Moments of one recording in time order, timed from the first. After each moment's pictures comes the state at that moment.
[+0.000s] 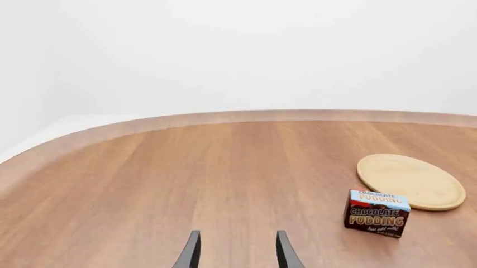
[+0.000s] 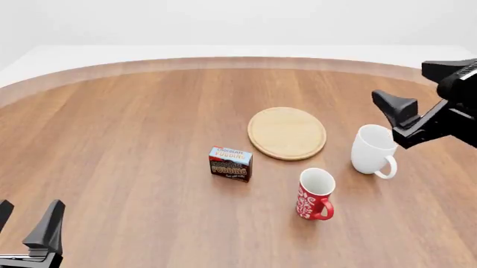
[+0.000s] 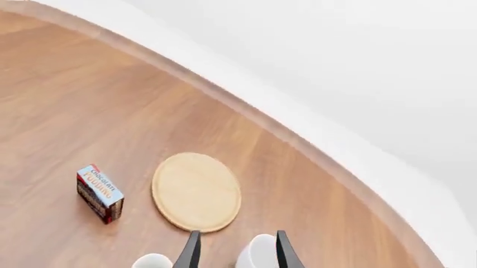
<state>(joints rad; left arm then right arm) 0.00 0.00 0.00 0.00 0.00 0.26 0.80 -0.86 0.32 -0.41</state>
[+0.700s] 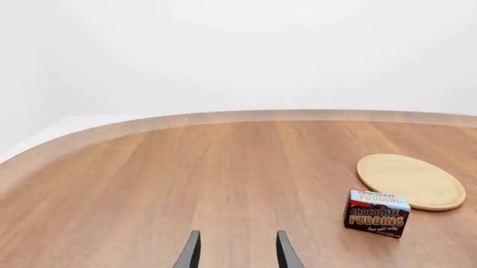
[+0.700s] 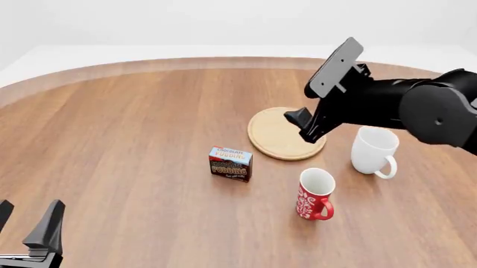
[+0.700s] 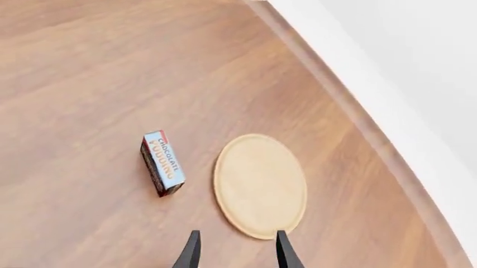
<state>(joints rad) 0.00 0.00 0.00 0.00 0.00 0.49 1.28 -1.11 0.45 -0.52</state>
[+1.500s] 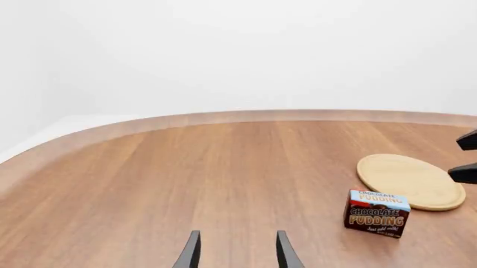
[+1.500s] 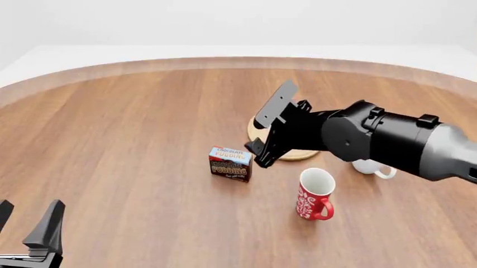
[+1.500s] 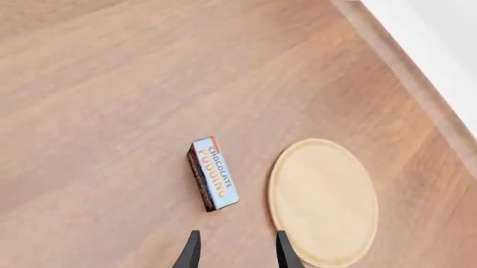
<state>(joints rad) 0.00 0.00 0.00 0.00 0.00 0.61 1.52 -1.09 0.31 -0.41</state>
